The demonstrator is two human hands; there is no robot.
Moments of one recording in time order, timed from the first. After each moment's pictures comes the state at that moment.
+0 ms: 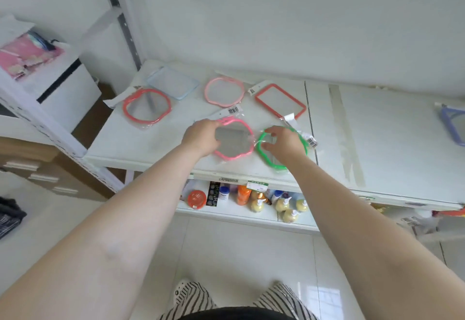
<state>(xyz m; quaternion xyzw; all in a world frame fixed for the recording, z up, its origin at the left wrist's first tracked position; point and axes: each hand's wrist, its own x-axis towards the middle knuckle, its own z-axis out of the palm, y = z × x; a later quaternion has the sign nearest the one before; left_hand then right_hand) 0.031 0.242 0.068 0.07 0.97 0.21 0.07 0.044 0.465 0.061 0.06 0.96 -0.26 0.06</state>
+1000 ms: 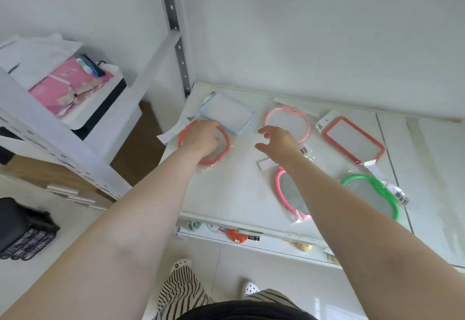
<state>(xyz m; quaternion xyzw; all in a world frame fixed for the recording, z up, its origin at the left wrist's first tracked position) -0.124 0.047 0.056 -0.02 0.97 0.23 0.07 -0.119 0.257 0.060 0.00 0.96 -0.27 0.10</state>
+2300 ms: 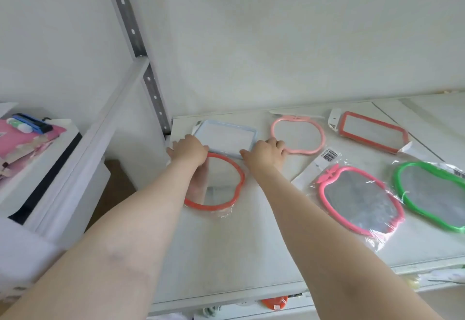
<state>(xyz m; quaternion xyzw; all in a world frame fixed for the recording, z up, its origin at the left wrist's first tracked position) -0.263 0.003 -0.044 -0.08 0.98 0.15 0.04 -0.195 0.158 -0.047 0.23 0.95 -0.18 -0.04</state>
